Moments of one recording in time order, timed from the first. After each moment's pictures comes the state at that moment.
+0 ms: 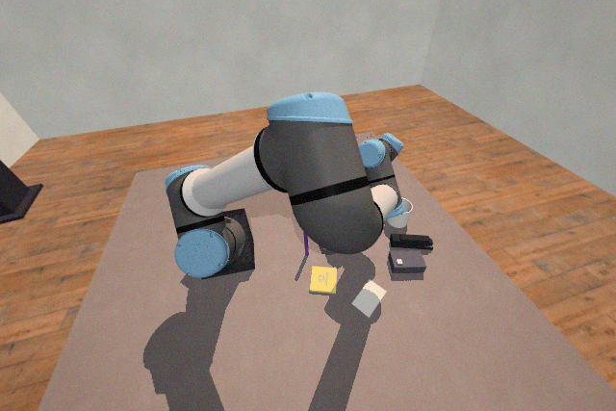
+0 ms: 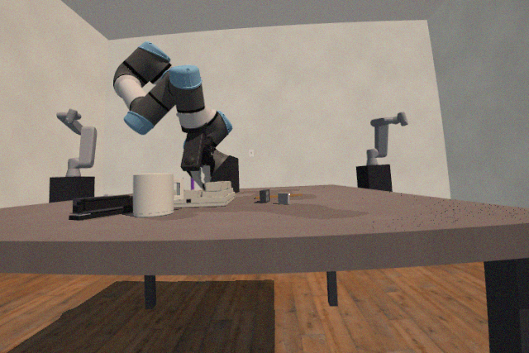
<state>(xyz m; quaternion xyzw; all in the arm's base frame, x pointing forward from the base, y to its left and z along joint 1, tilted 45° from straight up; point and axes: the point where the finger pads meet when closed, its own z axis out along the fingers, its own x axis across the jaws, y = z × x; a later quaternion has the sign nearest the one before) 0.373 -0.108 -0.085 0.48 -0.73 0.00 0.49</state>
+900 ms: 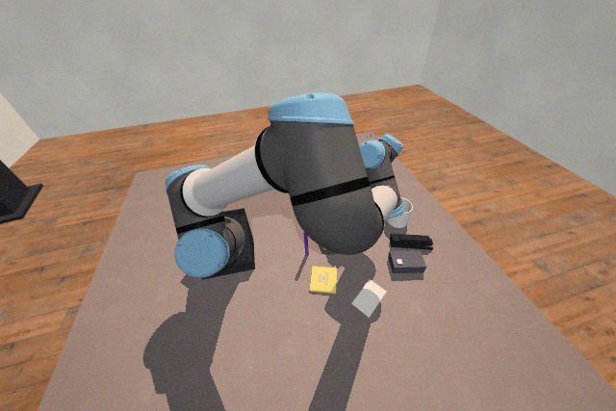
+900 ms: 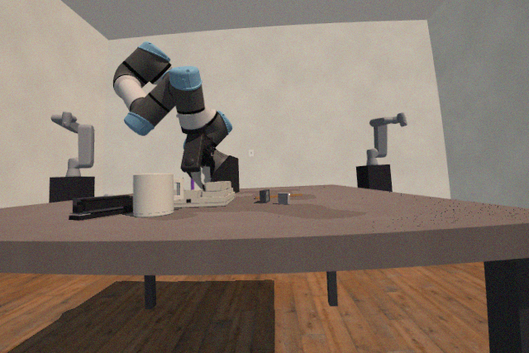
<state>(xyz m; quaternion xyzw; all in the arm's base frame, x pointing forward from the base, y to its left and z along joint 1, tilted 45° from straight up) 0.372 -0.110 -0.087 0.48 -0.73 0.00 0.49</state>
